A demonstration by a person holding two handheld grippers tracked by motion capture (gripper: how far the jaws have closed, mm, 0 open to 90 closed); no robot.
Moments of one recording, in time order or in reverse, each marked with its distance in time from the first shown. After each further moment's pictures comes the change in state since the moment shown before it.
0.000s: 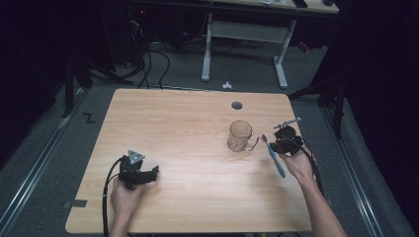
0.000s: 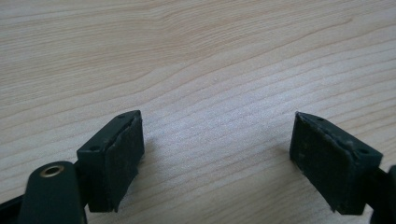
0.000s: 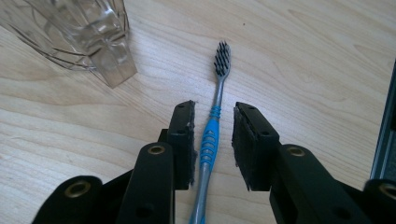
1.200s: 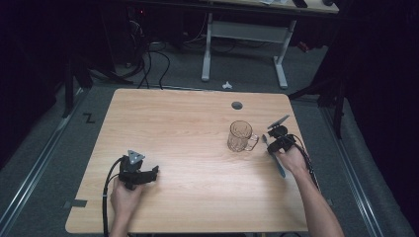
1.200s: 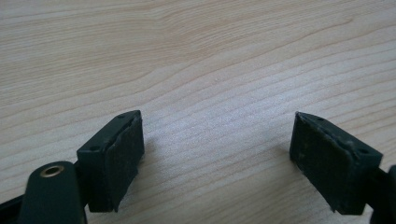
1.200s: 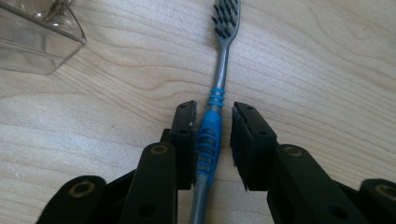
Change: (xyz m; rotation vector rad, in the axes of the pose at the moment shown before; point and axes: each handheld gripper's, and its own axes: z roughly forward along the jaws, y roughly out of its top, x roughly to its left) left arm 0.000 0.000 0.000 0.001 0.001 -0.001; right arm -0.010 0.013 0.050 0.249 0.036 0.053
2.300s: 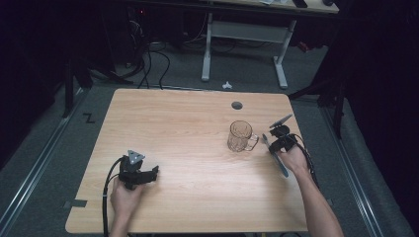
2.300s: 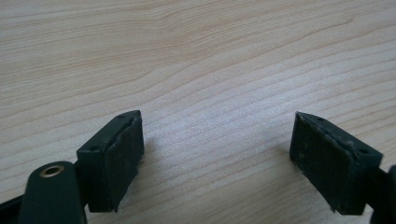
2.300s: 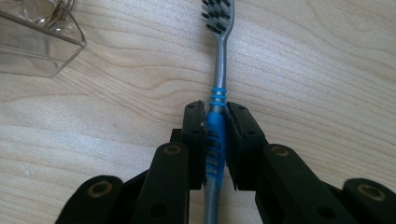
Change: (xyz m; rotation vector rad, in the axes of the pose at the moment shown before) left arm 0.000 0.000 0.000 0.000 0.000 0.000; right arm -0.006 -0.001 -0.002 0.002 0.039 0.037
